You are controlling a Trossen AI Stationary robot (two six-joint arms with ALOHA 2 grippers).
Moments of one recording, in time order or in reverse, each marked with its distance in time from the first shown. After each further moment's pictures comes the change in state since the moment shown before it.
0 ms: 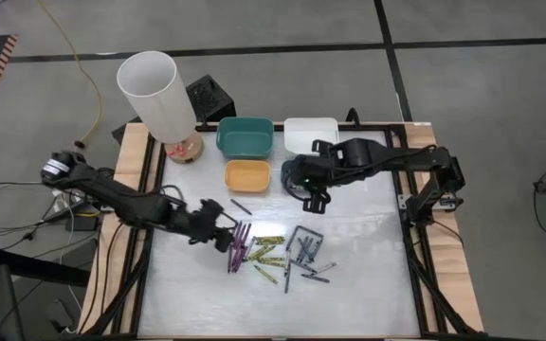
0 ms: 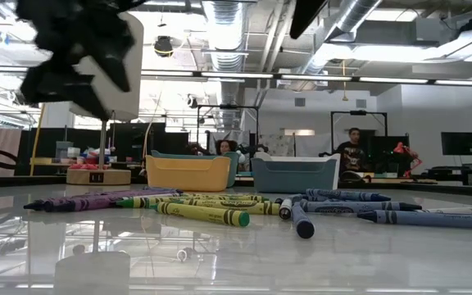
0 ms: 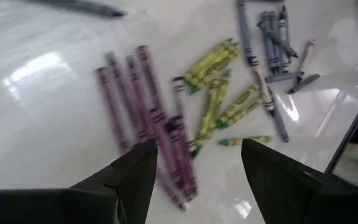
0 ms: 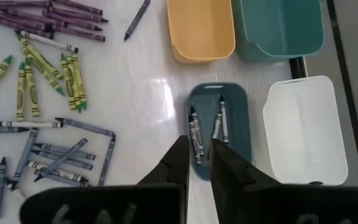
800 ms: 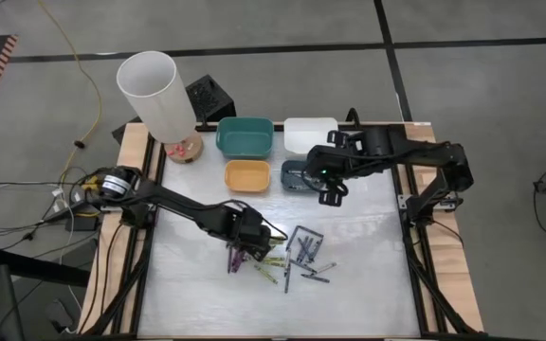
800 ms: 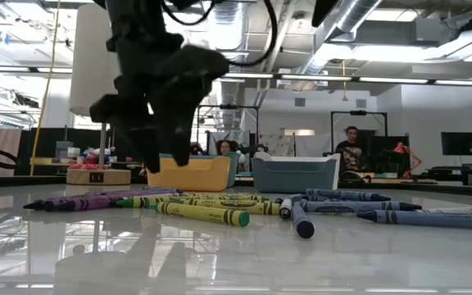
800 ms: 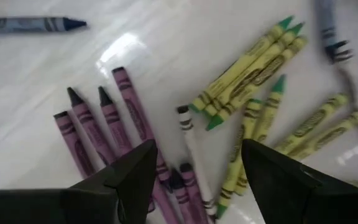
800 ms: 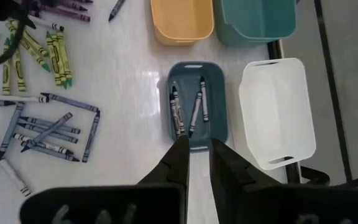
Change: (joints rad) left arm 0.093 0.560 0.426 -0.259 0.066 0.156; right arm -0.017 -0.079 0.032 -0.141 0.032 -0.027
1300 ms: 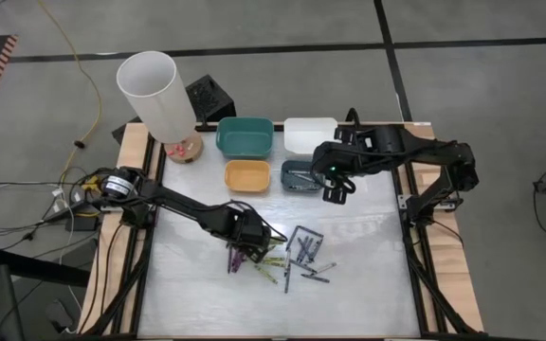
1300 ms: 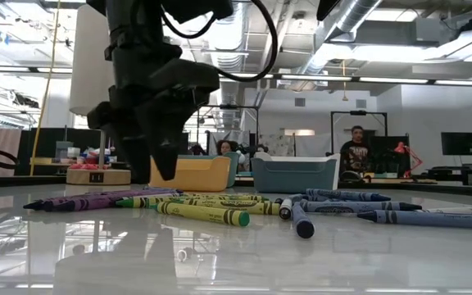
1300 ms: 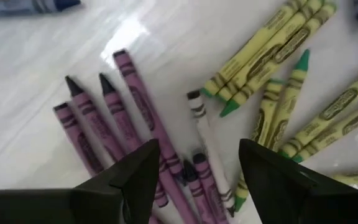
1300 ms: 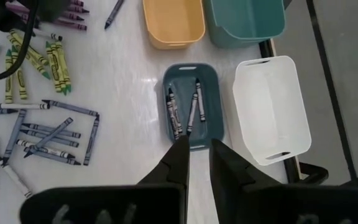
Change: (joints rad) left arm 0.006 0.022 -0.005 -0.008 0.035 0.045; right arm 0.000 -0.032 0.000 -0.006 0.010 0.038
